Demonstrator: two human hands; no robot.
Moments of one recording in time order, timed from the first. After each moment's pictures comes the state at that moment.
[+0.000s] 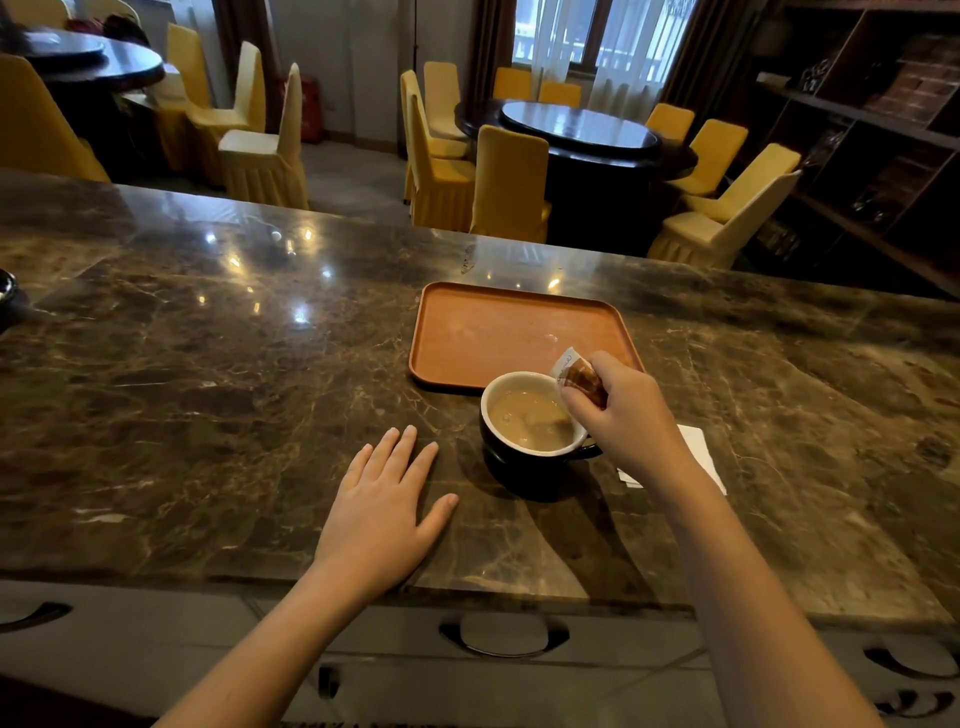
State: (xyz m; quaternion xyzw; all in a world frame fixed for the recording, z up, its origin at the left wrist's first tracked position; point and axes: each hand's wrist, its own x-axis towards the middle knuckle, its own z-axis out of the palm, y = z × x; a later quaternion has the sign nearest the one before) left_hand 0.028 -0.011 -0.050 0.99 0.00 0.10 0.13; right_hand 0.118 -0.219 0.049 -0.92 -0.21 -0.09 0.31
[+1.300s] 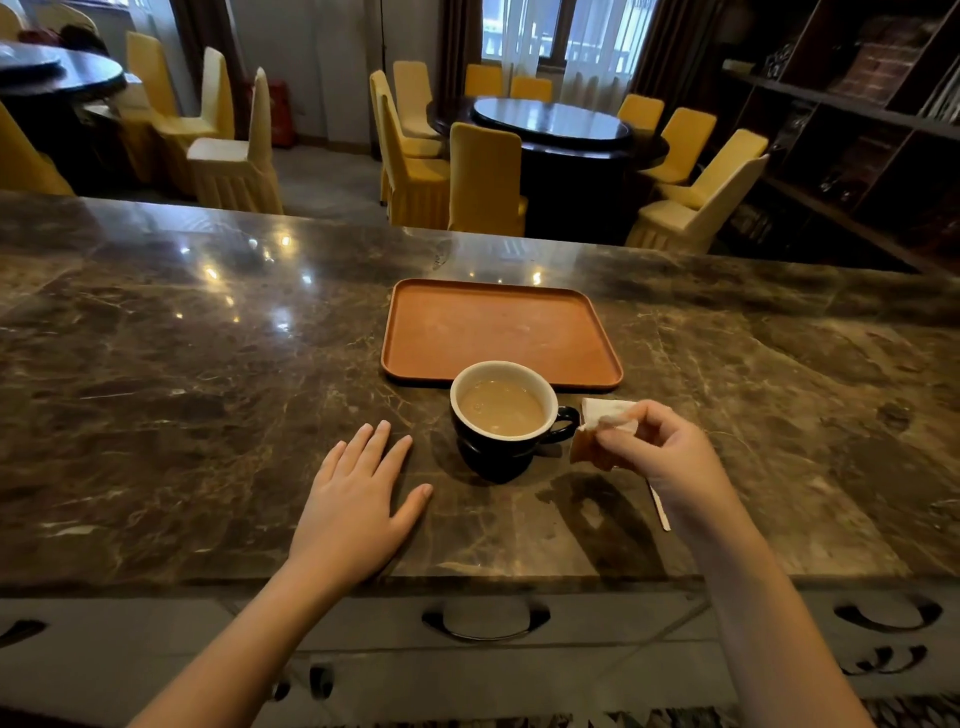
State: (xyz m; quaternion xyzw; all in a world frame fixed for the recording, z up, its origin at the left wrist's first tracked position) left_hand 0.030 -0.009 -0.052 0.99 -0.01 0.09 0.11; right_hand 0.073 -0.276 0.033 -0.76 0.01 0.04 0.65
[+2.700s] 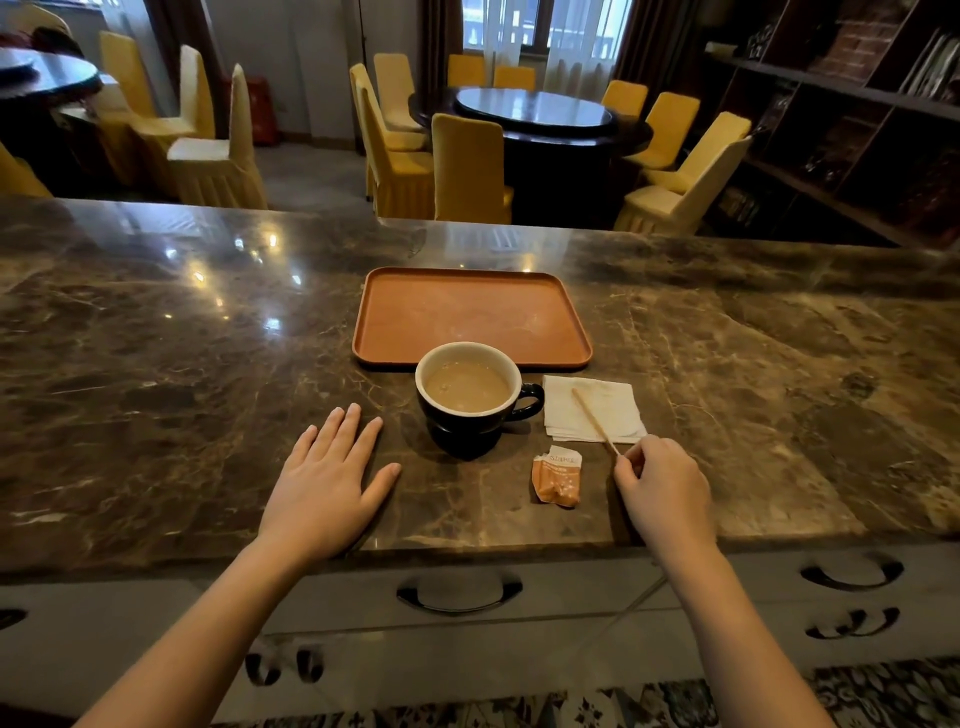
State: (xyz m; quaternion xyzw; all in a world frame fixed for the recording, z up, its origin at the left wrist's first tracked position) left_hand 0.030 -0.012 -0.045 1.00 -0.01 0.03 0.07; right_hand 0.063 -0.316 -0.021 -0.97 0.05 -0.13 0.20
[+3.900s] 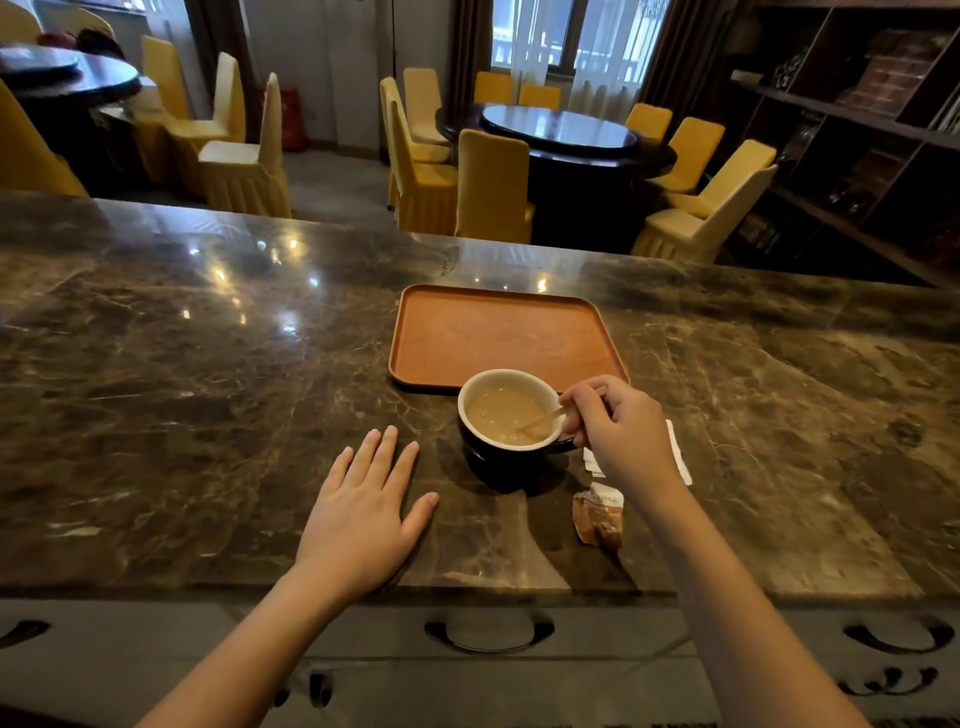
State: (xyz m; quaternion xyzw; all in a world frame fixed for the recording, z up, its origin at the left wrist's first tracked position) left_hand 0.029 -0.013 -0.052 0.99 -0.01 0.07 0.09; right_hand 0.097 -0.232 0.038 -0.85 -0.07 -0.07 0.51
